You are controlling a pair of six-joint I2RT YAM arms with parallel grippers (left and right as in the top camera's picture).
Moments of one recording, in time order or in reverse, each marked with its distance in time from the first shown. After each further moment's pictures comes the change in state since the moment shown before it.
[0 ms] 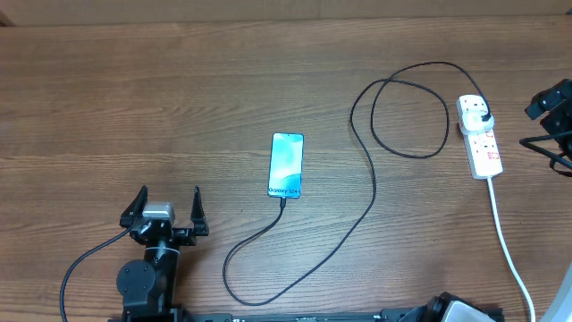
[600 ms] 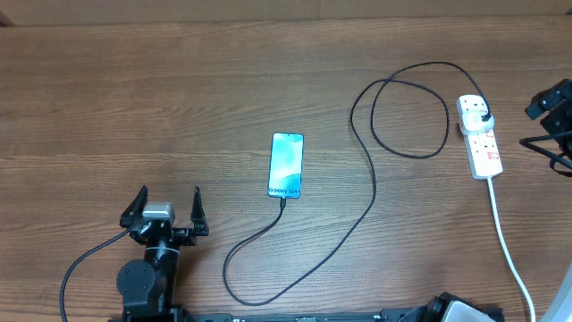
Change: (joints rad) left arm 0.000 0.000 0.000 0.000 0.000 0.000; right arm 0.000 0.000 0.000 0.000 0.000 0.000
